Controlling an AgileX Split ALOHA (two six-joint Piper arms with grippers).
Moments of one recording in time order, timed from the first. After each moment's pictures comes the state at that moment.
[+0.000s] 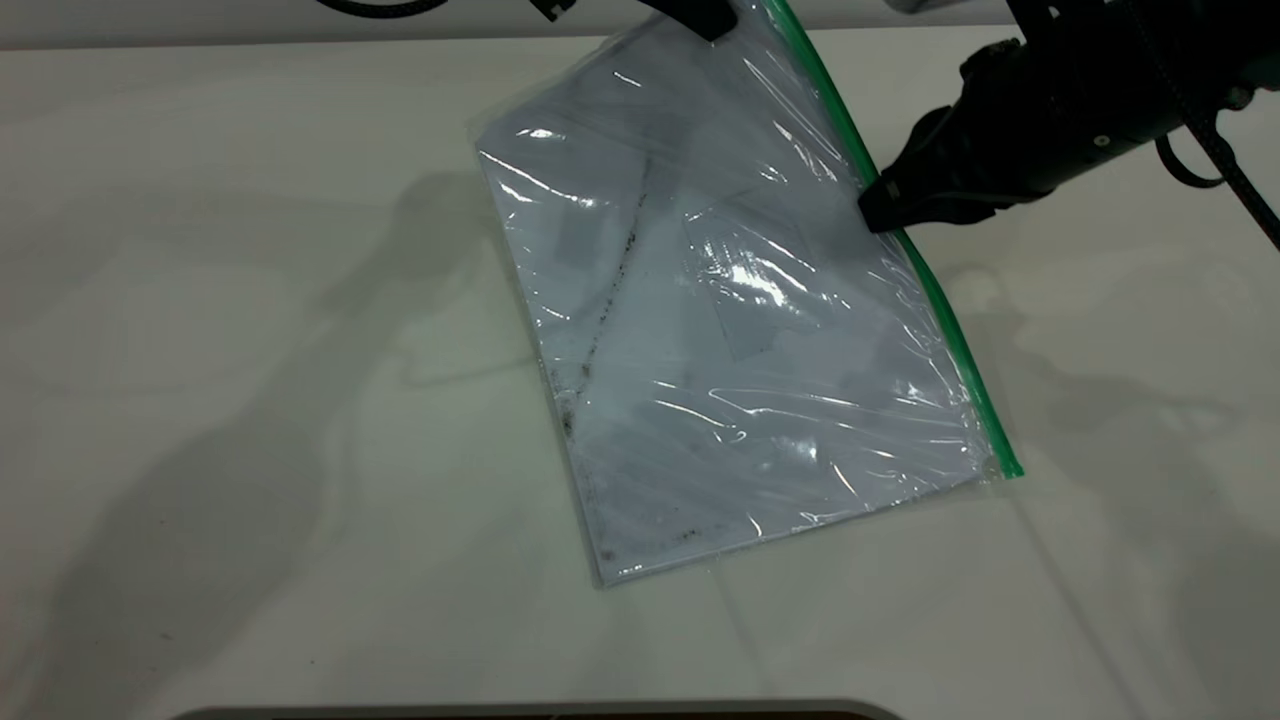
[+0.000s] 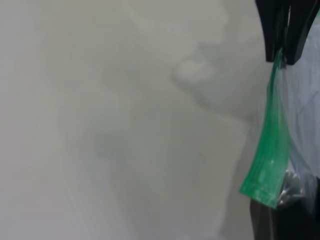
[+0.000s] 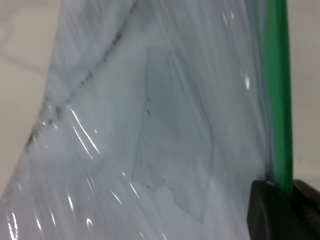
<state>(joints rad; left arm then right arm) -0.36 2.64 -2.37 -0.82 1.17 1.92 0.23 2.10 -0.91 1.78 0.34 -2.04</state>
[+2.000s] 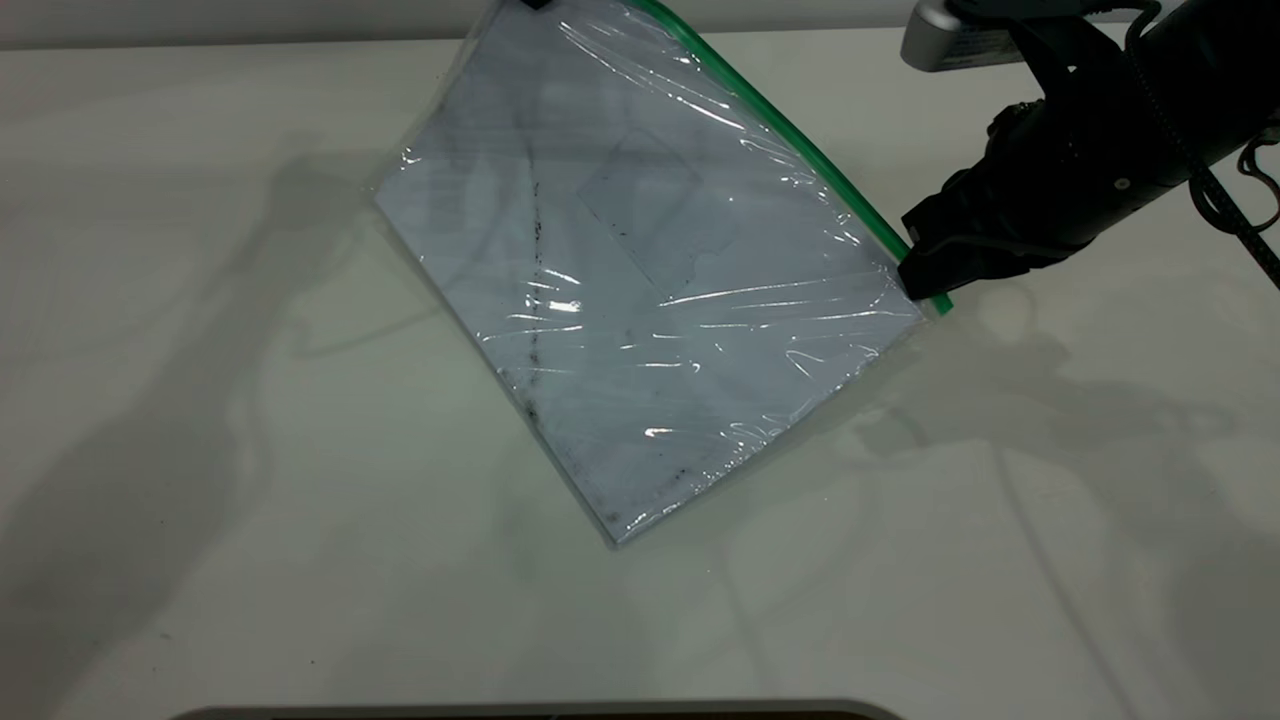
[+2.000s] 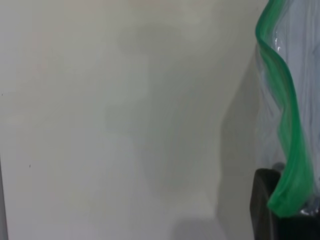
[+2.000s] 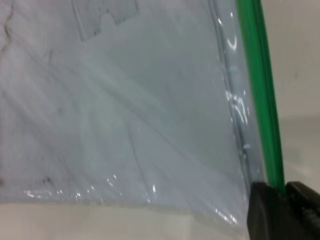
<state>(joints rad) -0.20 2.64 -2.38 -0.72 1.16 1.85 0.23 2.11 -0.89 1.52 0.28 -1.65</state>
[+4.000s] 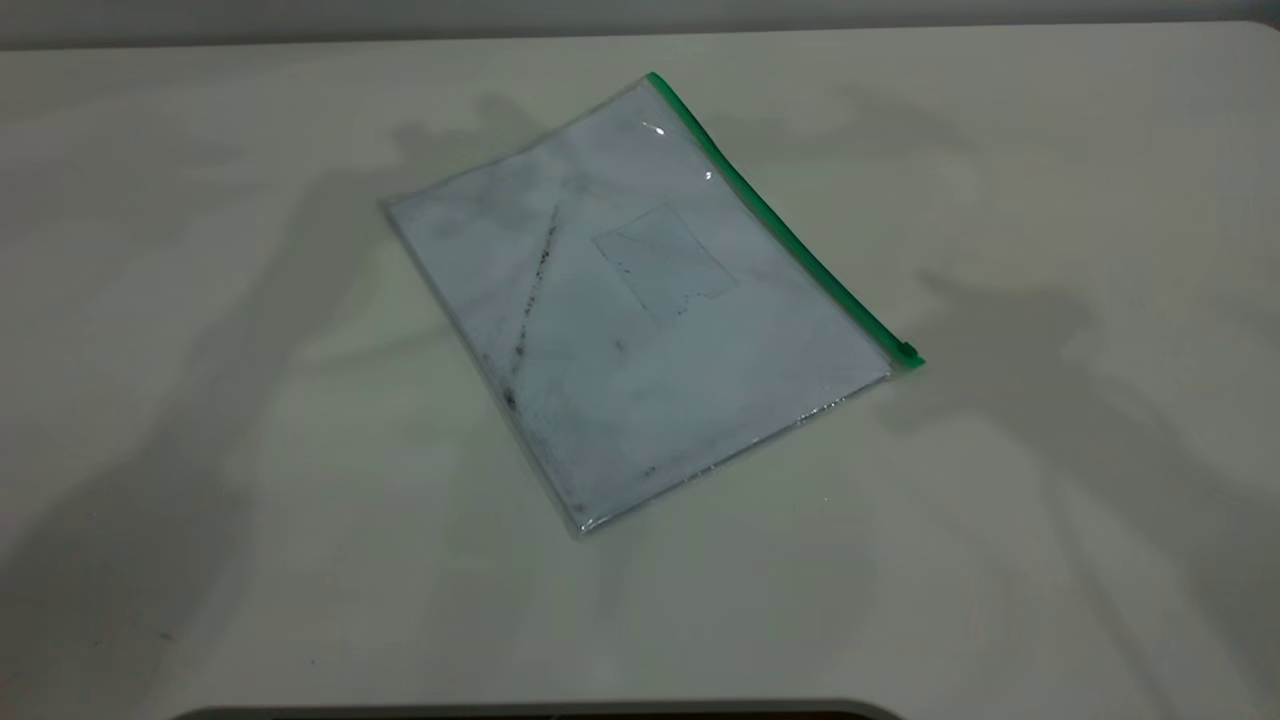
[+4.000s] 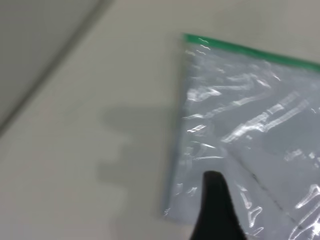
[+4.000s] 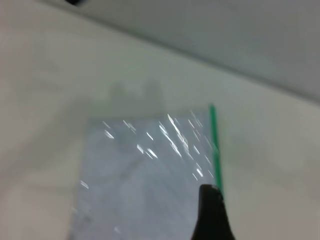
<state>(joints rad) -0.29 2.36 -2.45 -0.23 1.17 0.54 0.22 1.44 -0.89 1.27 0.31 -1.35</state>
